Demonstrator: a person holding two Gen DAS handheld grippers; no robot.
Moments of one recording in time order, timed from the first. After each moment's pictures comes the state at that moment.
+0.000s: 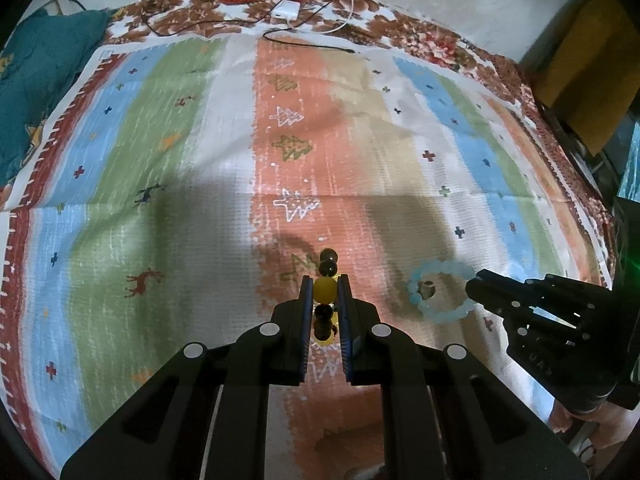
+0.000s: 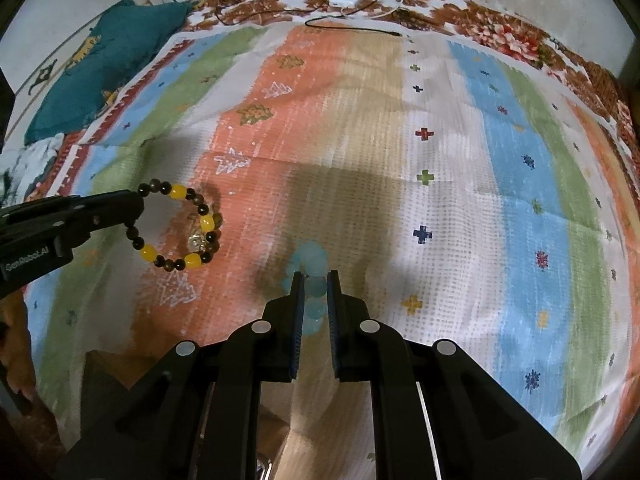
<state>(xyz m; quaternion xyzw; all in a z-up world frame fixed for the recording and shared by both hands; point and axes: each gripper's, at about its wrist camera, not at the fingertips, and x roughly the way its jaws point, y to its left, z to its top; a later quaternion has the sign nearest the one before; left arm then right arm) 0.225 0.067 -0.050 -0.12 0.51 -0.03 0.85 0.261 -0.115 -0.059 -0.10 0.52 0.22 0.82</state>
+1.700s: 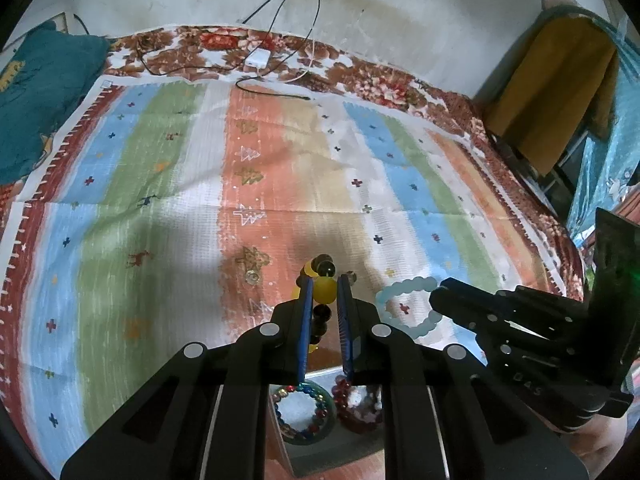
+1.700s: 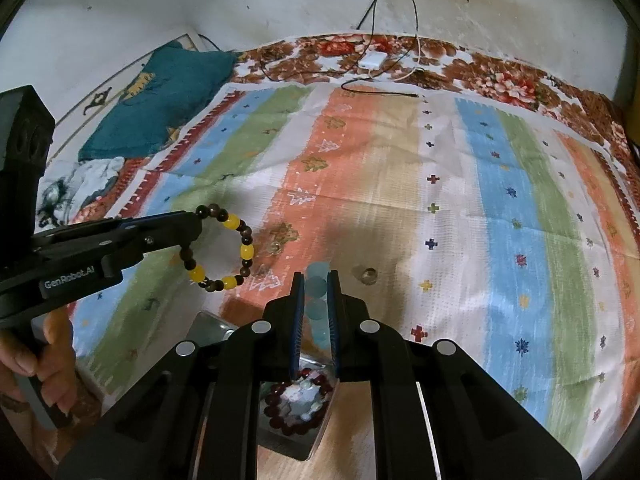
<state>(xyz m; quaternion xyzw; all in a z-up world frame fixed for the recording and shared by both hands) 0.143 0.042 0.017 -0.16 0.43 -0.07 0.89 0.178 -0.133 0.018 -0.07 0.44 0.28 0.85</state>
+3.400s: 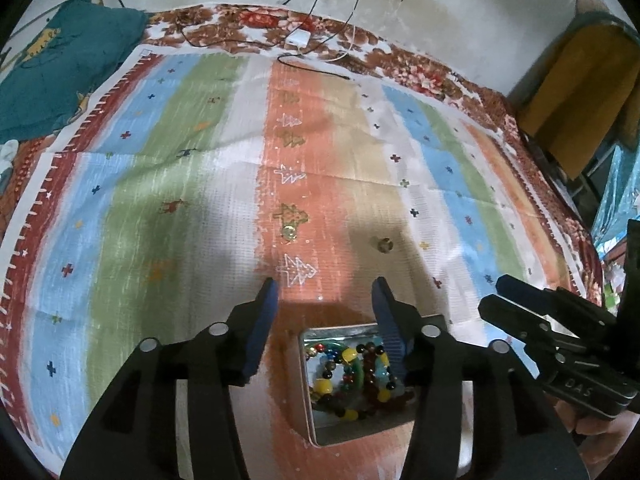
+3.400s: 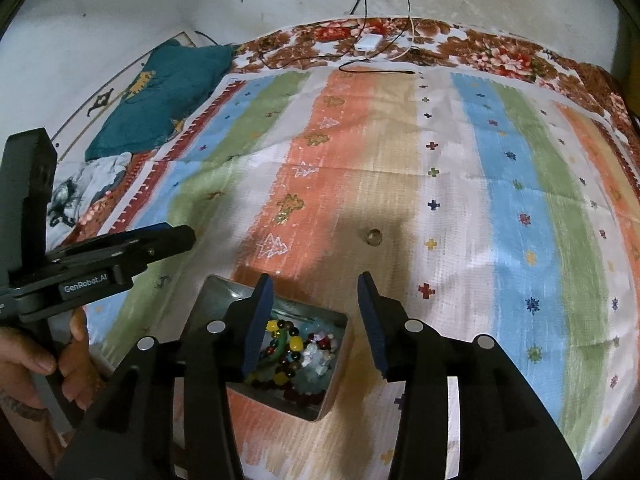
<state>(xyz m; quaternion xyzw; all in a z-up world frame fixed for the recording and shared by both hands) 0.120 0.051 -0.011 -0.17 0.46 -0.01 0.87 0.160 -0.152 0.006 -0.04 0.47 0.27 0.84</state>
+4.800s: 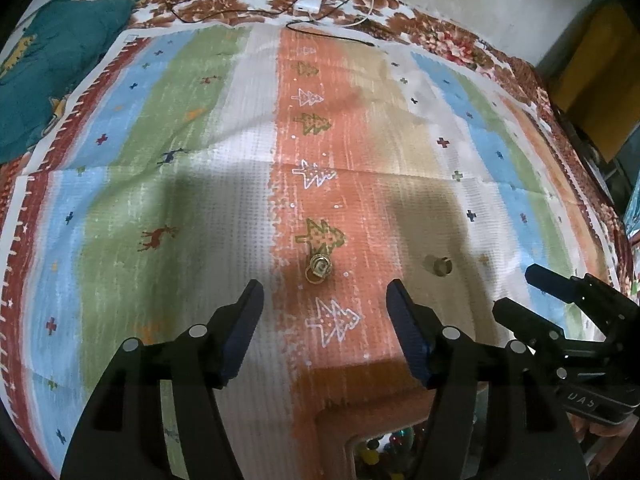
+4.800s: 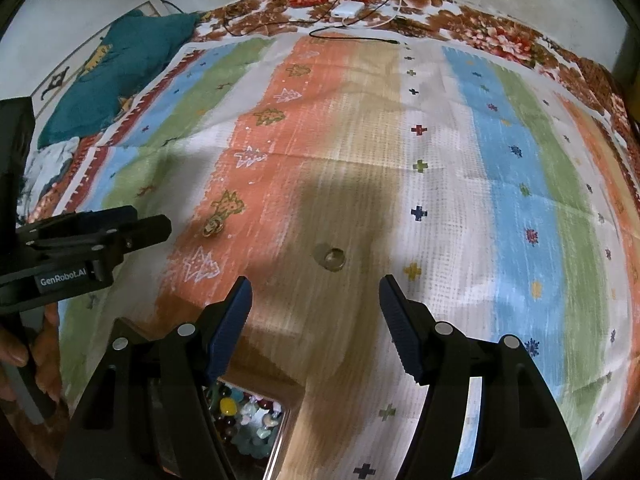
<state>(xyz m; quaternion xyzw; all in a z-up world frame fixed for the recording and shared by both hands) 0.200 0.066 -0.059 -0.13 0.52 0.01 0.85 0.232 -0.128 -0.043 -0.09 0.51 0.23 0.83</state>
